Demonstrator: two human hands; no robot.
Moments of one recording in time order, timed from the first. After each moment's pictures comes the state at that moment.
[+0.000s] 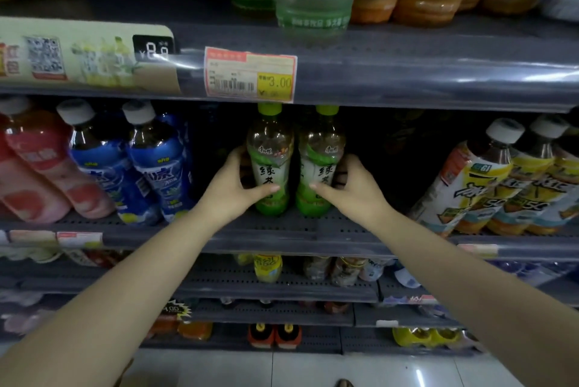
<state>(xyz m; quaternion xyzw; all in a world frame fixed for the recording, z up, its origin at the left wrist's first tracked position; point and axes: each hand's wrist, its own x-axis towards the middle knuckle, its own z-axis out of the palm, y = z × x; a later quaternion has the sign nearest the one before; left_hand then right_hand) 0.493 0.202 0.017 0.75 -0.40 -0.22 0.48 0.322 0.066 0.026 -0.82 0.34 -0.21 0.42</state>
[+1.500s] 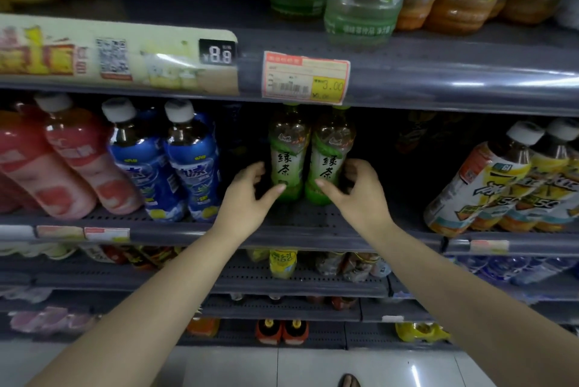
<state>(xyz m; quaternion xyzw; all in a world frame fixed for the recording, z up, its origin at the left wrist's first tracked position) 0.498 0.231 -0.003 0.77 -0.40 -0.16 0.47 0.345 0.099 0.007 -0.79 0.41 -0.28 0.37</state>
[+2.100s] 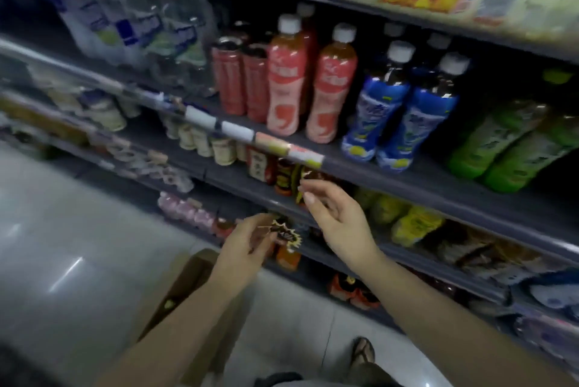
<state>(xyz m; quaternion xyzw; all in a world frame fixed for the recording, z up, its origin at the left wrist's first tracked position) 0.539 0.575 -0.087 0.80 -0.21 -0.19 0.52 0.471 0.412 -0.013 -0.77 0.16 -0.13 0.61</state>
